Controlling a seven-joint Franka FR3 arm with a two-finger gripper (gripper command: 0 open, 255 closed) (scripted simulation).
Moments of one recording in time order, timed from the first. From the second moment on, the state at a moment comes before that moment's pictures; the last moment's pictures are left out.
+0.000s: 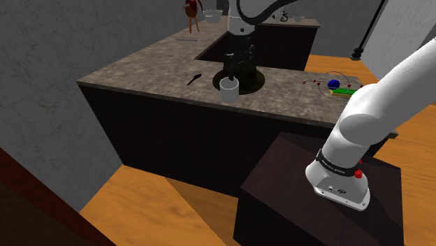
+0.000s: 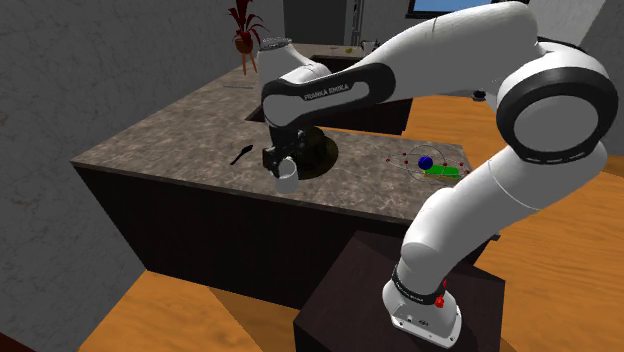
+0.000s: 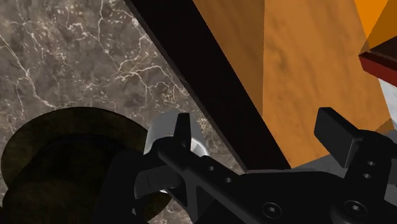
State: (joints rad) arm -0.07 -0.40 0.12 -2.33 -0.02 1.94 0.22
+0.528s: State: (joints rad) arm -0.12 -0.11 0.15 -2.23 -0.18 2.12 0.33
